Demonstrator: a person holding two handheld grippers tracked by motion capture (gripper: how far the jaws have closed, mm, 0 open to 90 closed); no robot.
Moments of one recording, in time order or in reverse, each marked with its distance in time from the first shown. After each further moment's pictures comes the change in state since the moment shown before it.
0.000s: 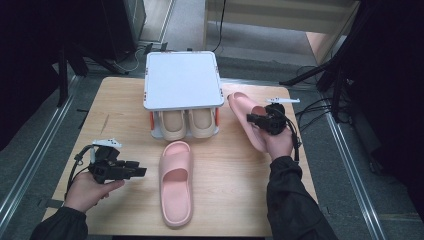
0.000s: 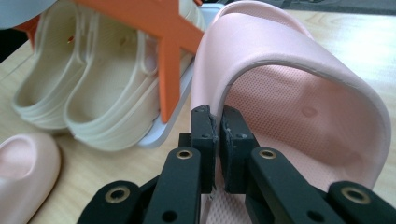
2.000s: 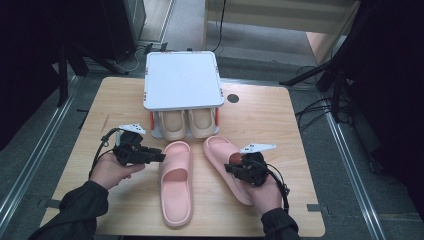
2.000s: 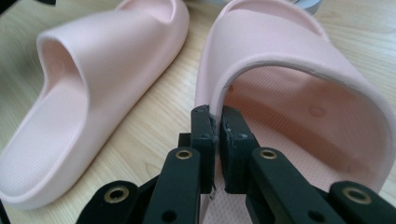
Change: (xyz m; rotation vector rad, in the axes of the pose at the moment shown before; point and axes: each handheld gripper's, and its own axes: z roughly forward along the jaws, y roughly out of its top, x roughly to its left) left arm -0.011 0.051 0.035 0.003 -0.053 0.136; right arm 0.112 -0.100 -0.030 0.188 0.114 -0.135
